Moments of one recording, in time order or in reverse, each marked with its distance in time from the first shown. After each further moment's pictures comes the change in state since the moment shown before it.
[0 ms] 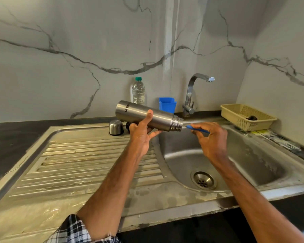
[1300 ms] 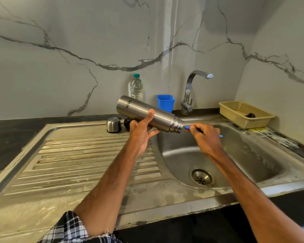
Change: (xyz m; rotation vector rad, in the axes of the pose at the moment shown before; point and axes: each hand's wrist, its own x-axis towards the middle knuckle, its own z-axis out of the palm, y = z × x) left_hand 0.000 -0.003 -0.004 0.084 -0.078 0.015; right_hand 0.007 -0.010 0.002 0.007 -0.268 0.264
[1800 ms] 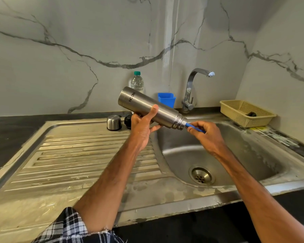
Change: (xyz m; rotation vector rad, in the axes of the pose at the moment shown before) left_hand 0.002 0.002 0.005 0.052 -0.063 0.062; right_hand -0.002 0.001 -0.007 0.158 -0.107 0.015
